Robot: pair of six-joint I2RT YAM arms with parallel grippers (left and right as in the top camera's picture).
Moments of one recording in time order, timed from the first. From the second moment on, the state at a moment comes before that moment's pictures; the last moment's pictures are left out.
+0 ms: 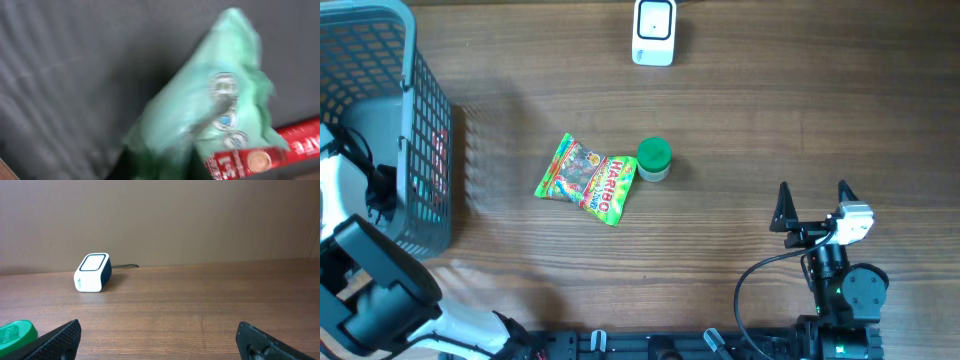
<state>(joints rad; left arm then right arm) 0.67 1.79 1.24 -0.92 -0.03 -0.66 -0.05 0.01 0.01 0.00 -0.10 0.08</state>
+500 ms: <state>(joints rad) 0.67 1.78 2.24 -1.57 -0.03 -0.70 -0.05 0.01 0.01 0.00 -0.10 0.08</state>
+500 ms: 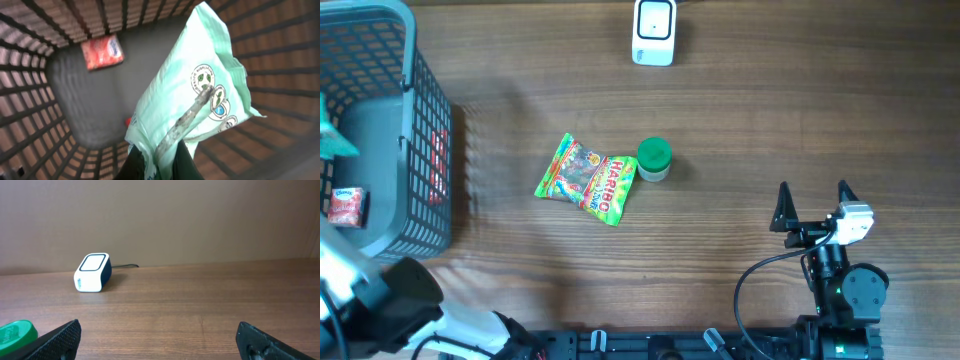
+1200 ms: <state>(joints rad) -0.40 1.83 2.45 -1.55 0.14 -0.78 -0.05 0.01 0.01 0.00 -0.10 0.08</state>
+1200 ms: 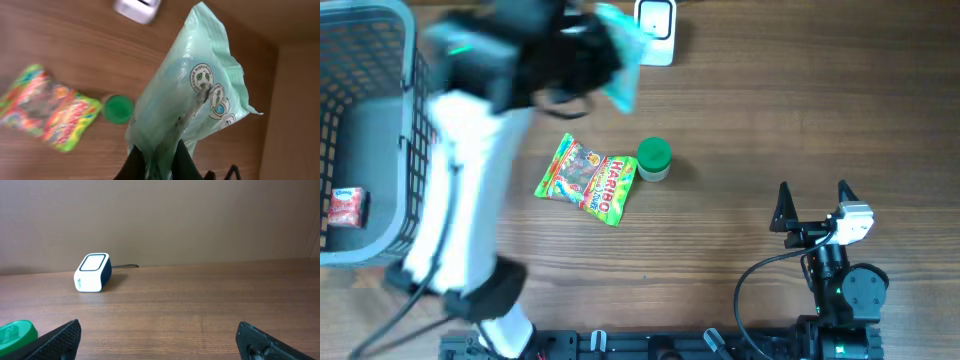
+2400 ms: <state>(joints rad) -0.78 2.50 2.30 -1.35 0.11 -0.76 -0.05 0.01 0.01 0.00 -0.10 0.08</state>
